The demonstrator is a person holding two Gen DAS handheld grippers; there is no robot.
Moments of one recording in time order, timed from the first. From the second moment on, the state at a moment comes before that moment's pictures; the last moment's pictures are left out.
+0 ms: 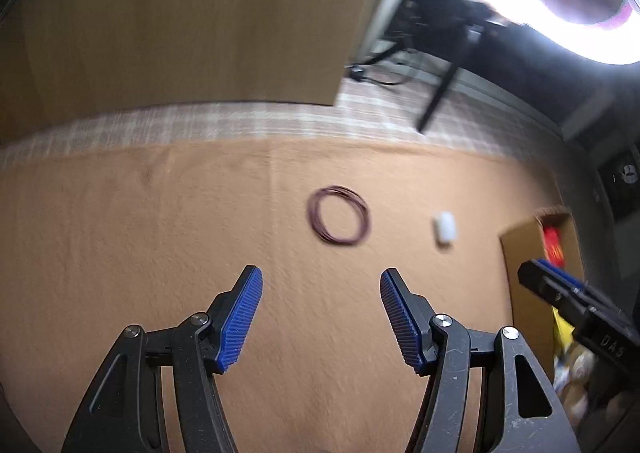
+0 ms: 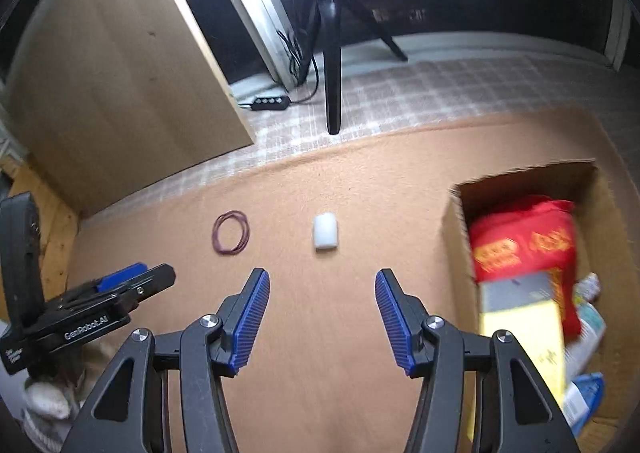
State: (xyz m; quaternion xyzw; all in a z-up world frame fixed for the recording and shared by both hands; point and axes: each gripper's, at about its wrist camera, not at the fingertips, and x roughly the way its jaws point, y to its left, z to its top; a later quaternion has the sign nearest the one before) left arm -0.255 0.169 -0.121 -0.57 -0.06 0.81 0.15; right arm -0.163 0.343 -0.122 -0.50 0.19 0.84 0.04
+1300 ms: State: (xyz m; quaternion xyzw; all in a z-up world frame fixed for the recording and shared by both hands) left arm -0.318 0.194 -0.180 -0.59 -0.07 0.80 0.11; right arm -0.243 0.328 -0.183 -0.57 0.12 0.81 0.06
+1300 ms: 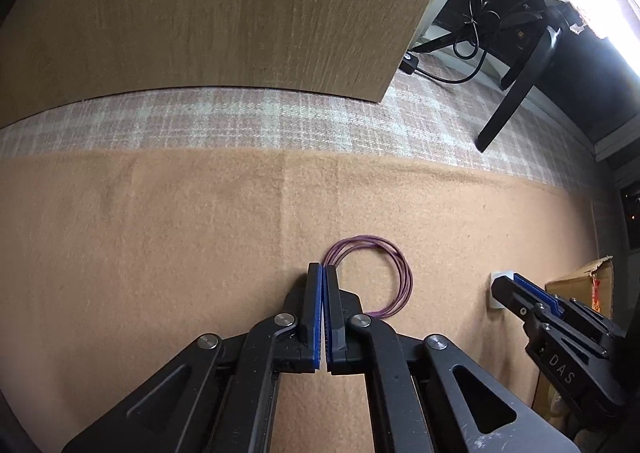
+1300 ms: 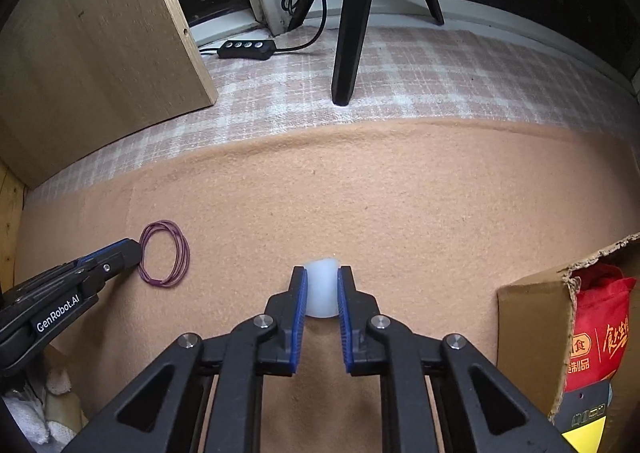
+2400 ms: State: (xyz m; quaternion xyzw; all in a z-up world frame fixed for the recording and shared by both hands) left arm -0.292 0.167 -0.152 -0.58 -0.09 0.81 0.11; right arm -0.216 0.352 -0.169 -0.55 0.19 0.81 0.04
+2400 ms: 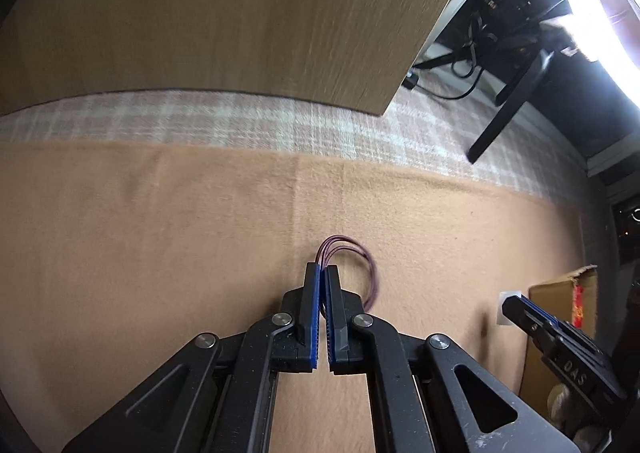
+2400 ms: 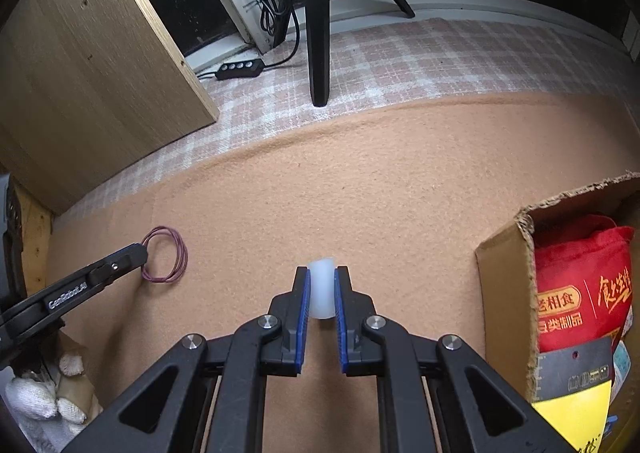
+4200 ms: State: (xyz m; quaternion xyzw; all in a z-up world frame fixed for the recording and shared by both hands) left arm -0.082 0.460 -0.043 -0.52 0.02 0.77 0.37; right arm 0.045 0.519 -0.098 -0.46 0.25 0.84 0.11
